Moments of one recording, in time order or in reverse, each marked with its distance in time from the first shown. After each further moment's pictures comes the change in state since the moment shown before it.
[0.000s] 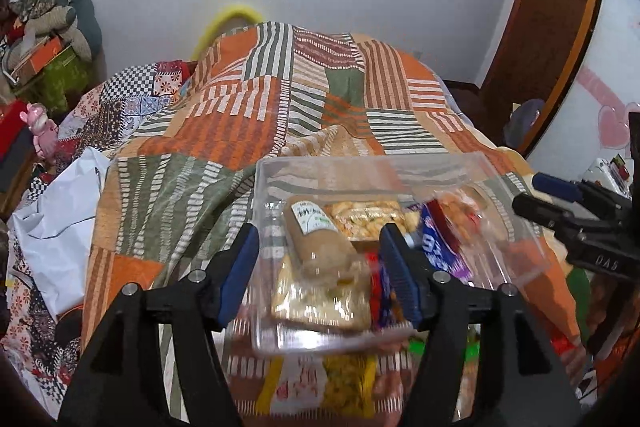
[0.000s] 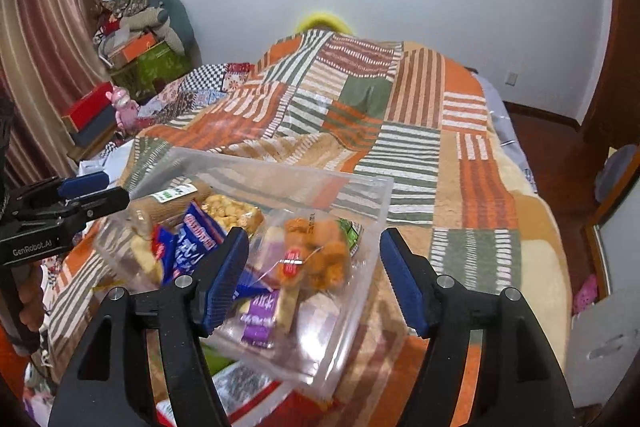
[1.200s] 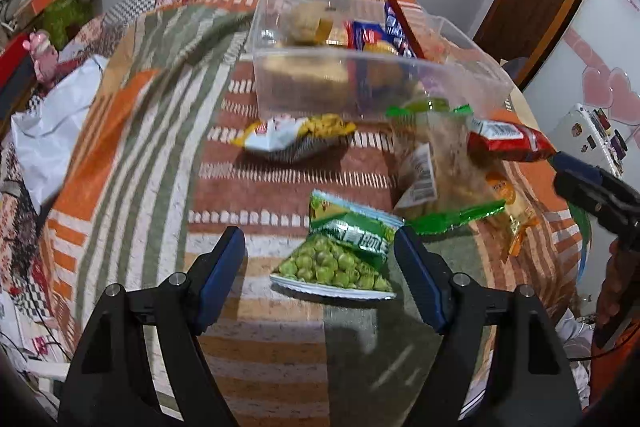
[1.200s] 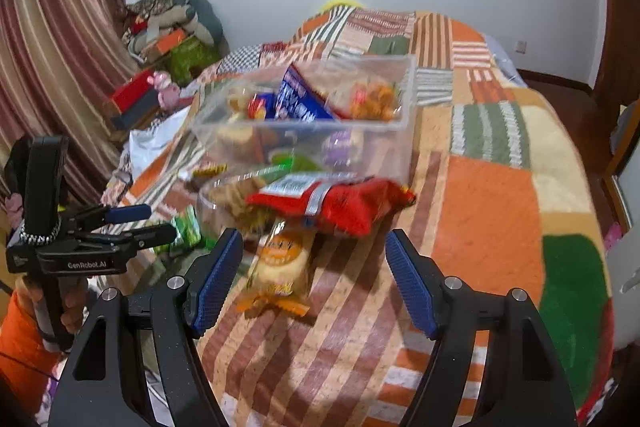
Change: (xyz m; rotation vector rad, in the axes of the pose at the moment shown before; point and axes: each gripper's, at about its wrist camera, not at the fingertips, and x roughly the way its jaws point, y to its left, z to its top) left arm -0.042 -0.007 -0.151 -0.047 0.193 -0.062; right arm -0.054 0.037 -0.120 0.067 0.036 0.115
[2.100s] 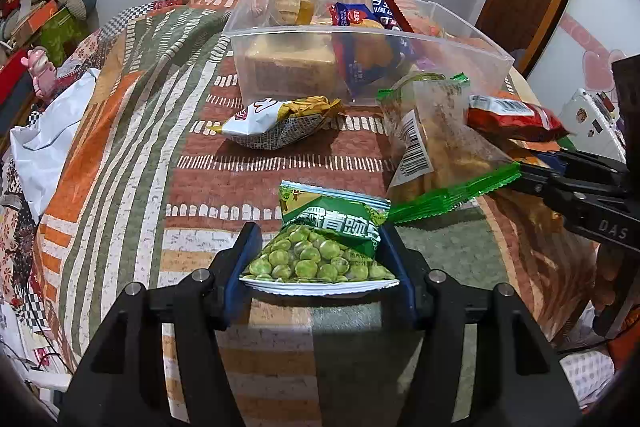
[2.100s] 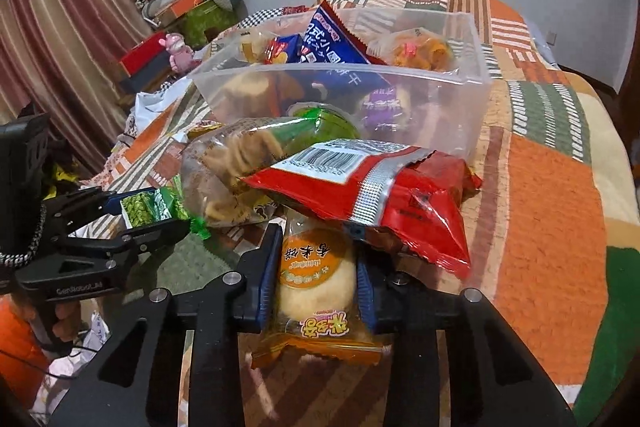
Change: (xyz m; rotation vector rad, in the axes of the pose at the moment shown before) left arm 0.015 -0.011 -0.014 0.062 -0.046 0.037; right arm 0.042 0.013 -0.008 -0.063 0.089 0.047
